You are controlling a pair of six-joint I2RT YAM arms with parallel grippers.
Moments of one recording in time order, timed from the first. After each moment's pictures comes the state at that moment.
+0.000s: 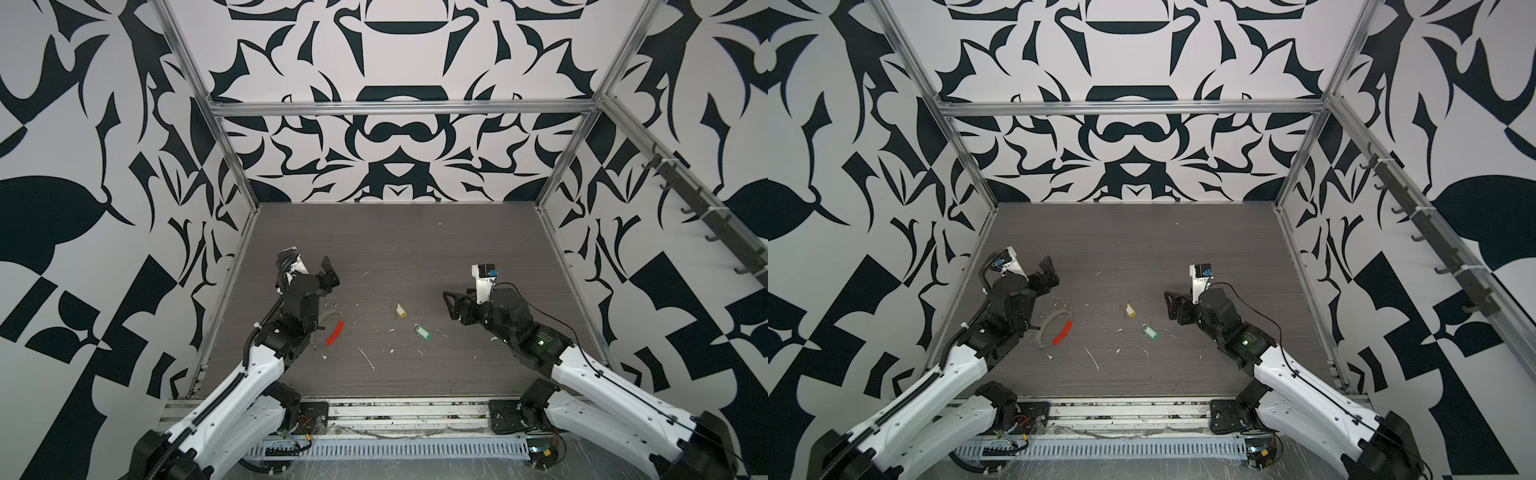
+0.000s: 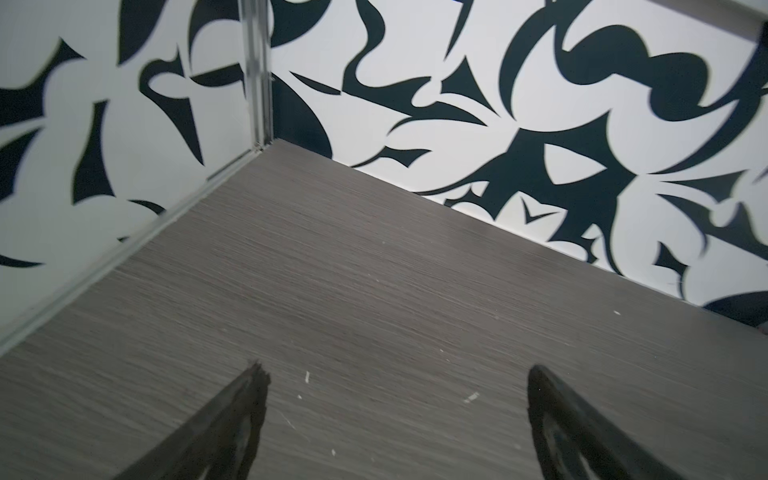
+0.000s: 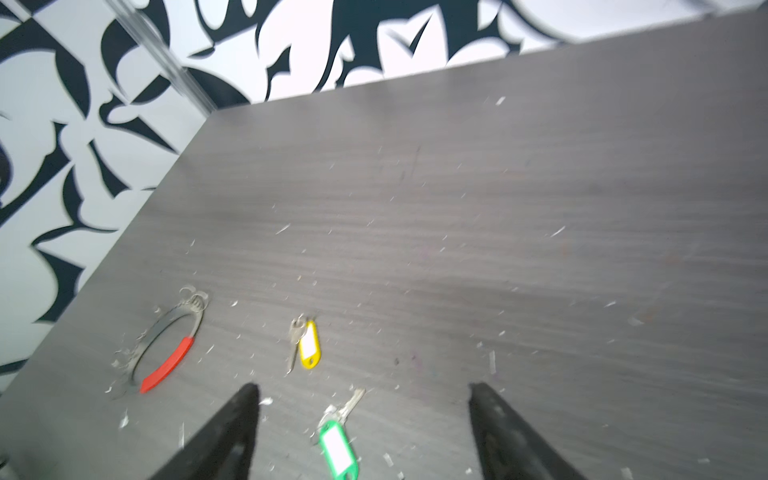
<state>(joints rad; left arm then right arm) -0.45 0.89 0.53 0.05 -0.58 -0.44 0.66 0.81 0.51 -0.16 0.16 0.48</state>
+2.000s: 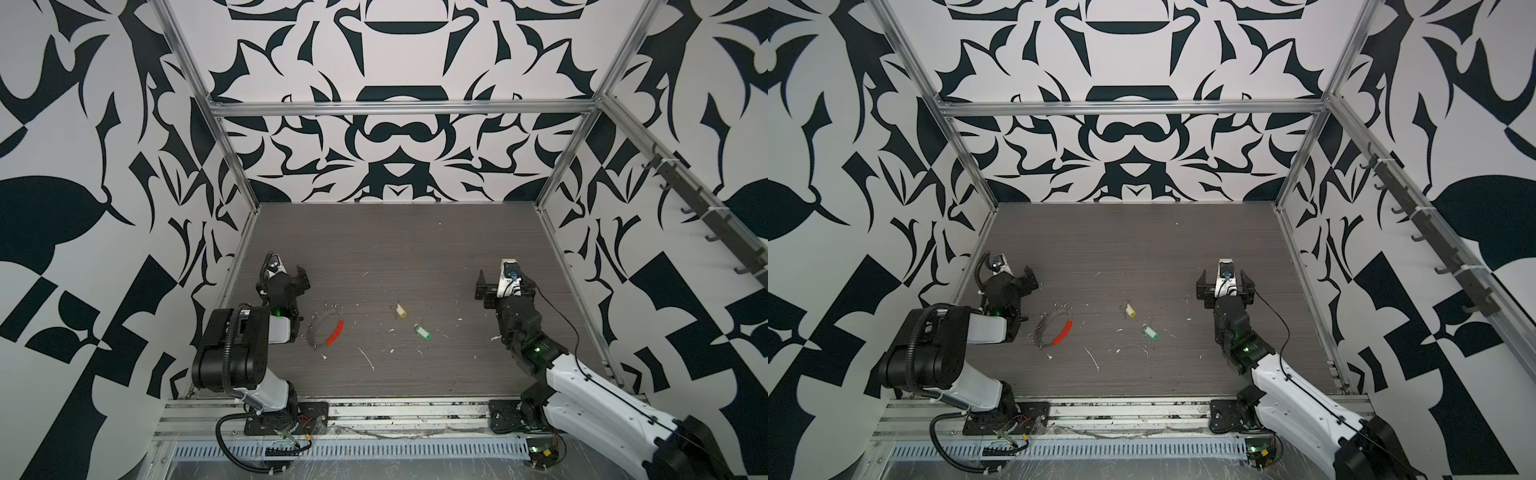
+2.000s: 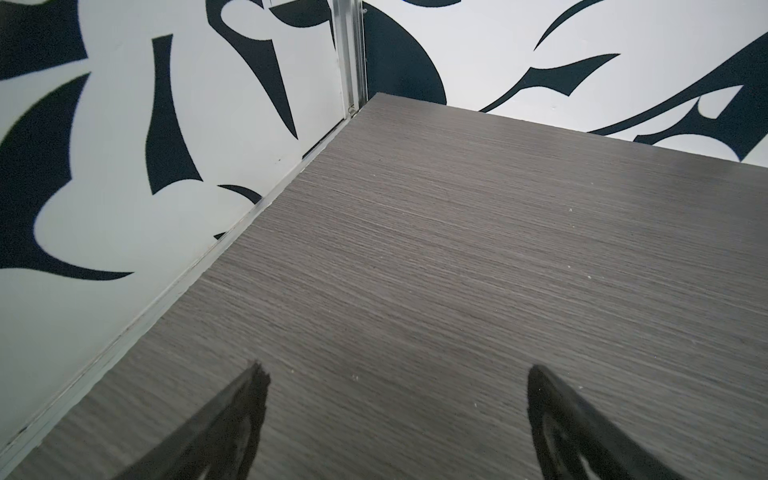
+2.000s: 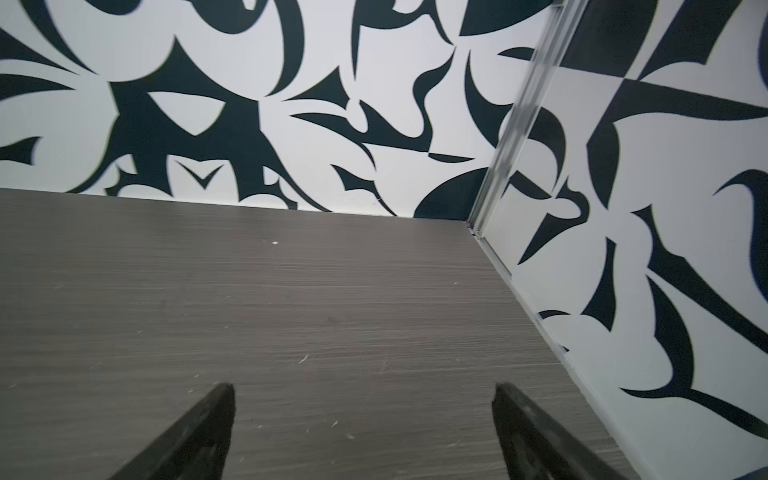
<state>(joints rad) 0.02 1.56 0.35 0.87 -0.29 -0.13 0.46 0.86 0.30 0.37 0.60 -0.01</state>
